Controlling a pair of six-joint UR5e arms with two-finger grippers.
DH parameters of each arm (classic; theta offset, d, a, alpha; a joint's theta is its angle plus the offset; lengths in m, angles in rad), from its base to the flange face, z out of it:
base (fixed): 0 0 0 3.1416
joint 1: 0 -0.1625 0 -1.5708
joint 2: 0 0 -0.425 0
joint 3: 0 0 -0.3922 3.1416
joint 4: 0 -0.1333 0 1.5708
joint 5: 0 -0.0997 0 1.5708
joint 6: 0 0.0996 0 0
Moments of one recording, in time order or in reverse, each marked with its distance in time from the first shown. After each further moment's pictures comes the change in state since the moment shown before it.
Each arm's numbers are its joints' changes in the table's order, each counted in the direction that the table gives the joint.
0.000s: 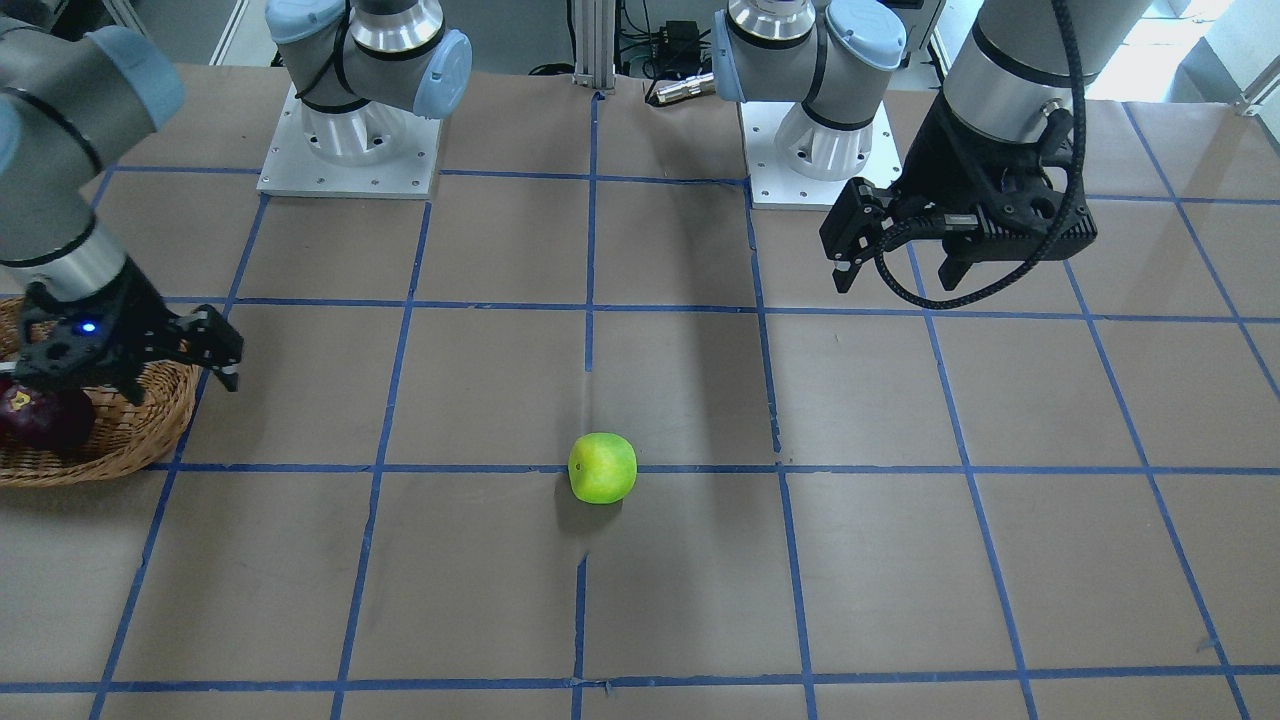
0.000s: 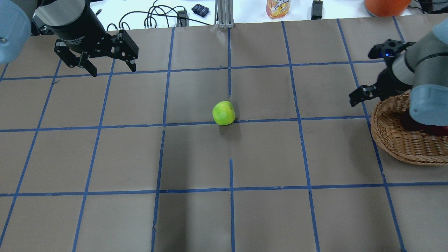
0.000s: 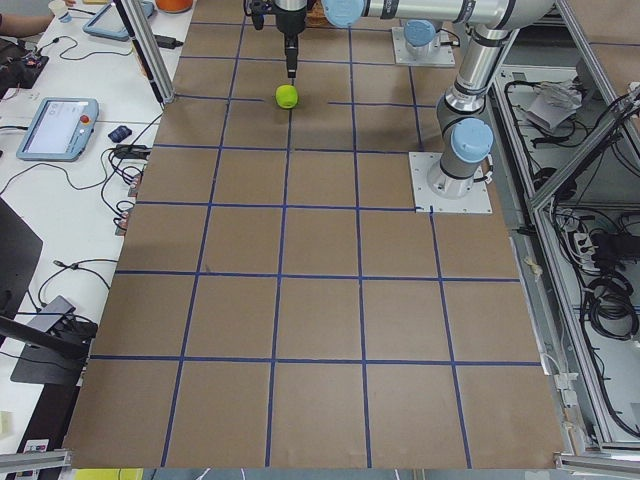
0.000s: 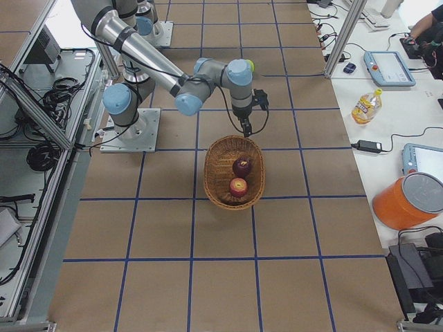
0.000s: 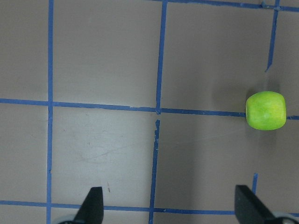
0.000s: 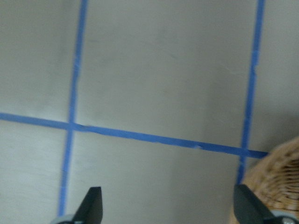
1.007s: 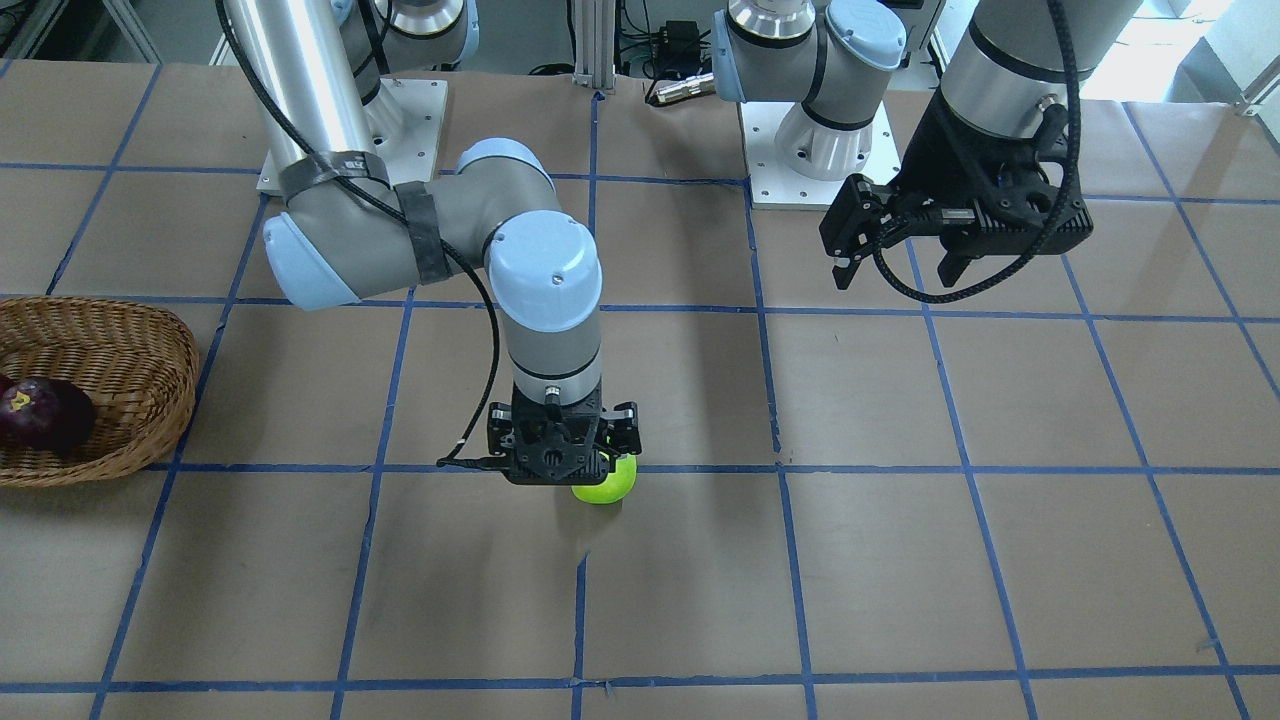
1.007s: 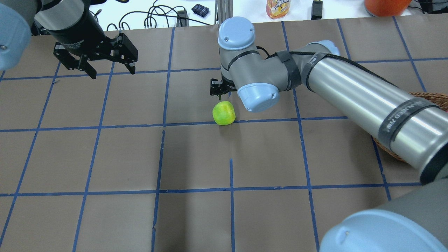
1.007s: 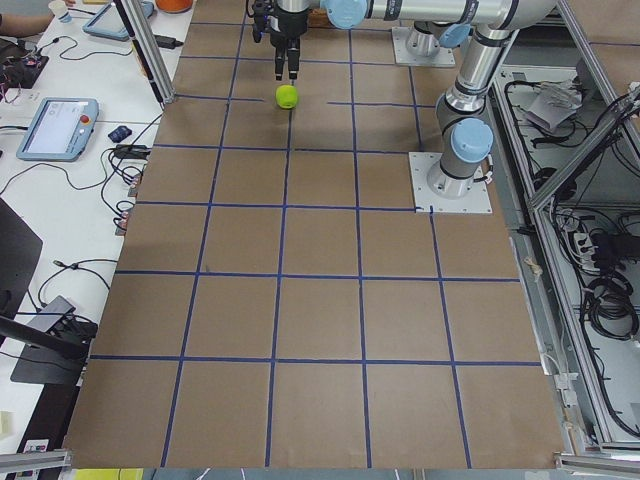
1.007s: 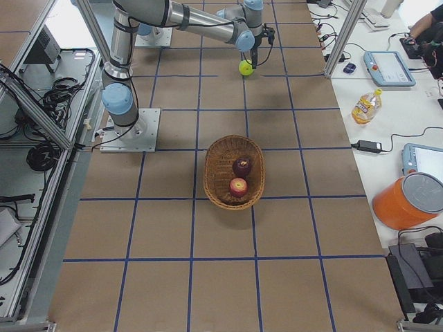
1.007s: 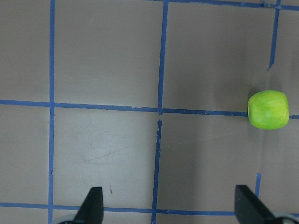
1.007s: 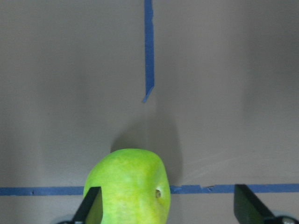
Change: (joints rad) left arm -0.002 0.015 -0.023 -0.012 -0.003 0.004; right arm -0.639 0.416 -0.396 0.002 0.112 0.771
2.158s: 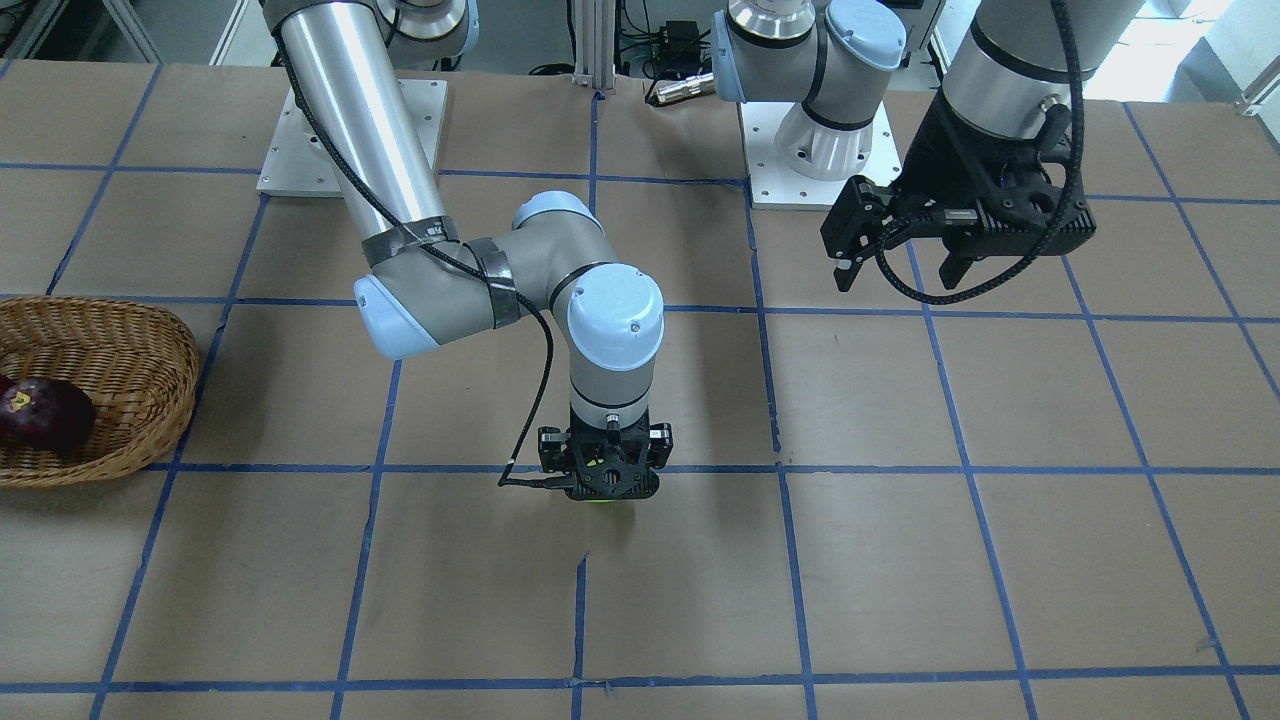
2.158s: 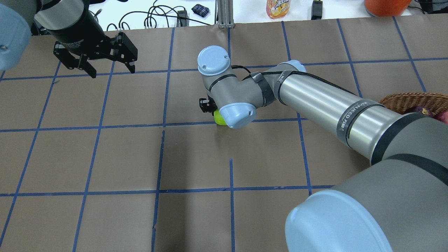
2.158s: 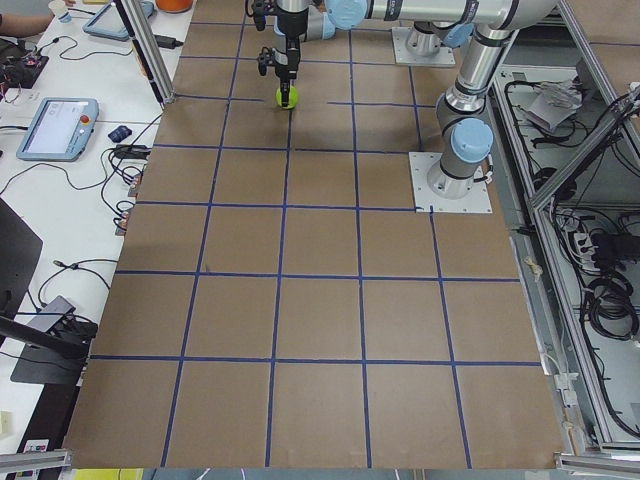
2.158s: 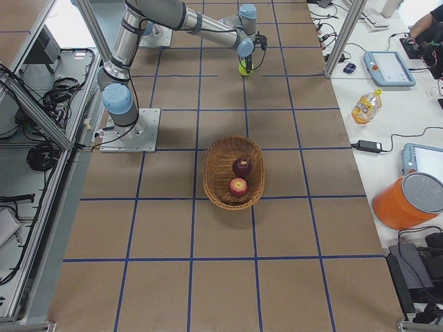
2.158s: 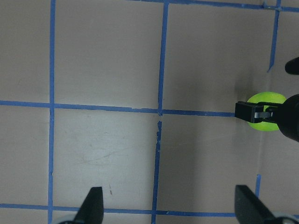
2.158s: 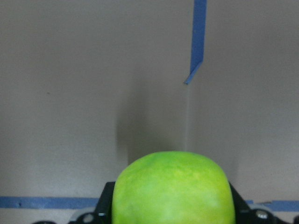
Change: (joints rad) left arm -0.002 0.000 -0.001 -0.009 0.002 0.000; right arm -0.049 0.087 -0.006 0.045 0.048 -0.004
